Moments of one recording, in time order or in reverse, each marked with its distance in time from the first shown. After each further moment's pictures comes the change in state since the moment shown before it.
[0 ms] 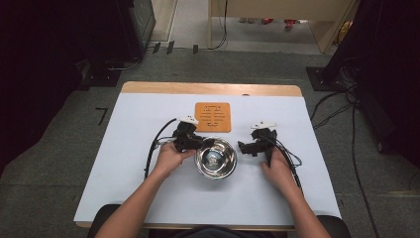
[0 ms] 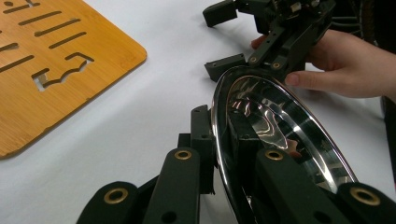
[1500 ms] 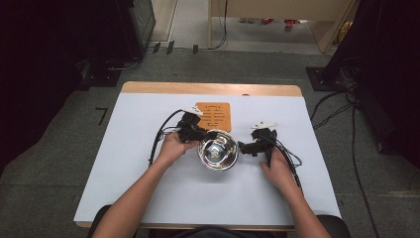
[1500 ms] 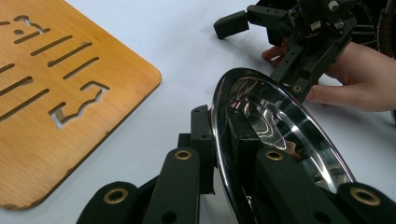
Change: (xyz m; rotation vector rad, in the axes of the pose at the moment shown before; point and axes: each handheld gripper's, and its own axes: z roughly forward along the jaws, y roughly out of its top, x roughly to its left) left arm 0.018 0.024 0.011 0.025 -0.014 0.021; right arm 0.000 0.000 0.000 -0.001 -0.001 0.001
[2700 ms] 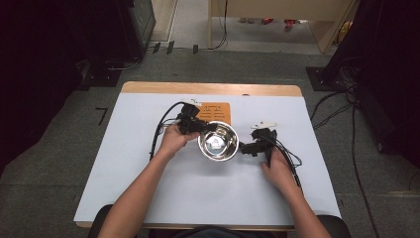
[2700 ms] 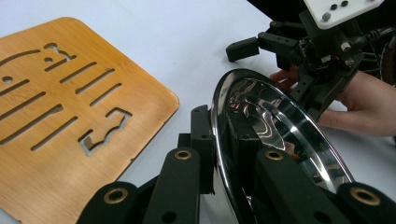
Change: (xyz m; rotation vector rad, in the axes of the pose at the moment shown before) left arm 0.018 0.018 -0.003 -0.037 -0.006 -0.029; right arm 0.000 0.000 0.000 0.000 0.000 0.000
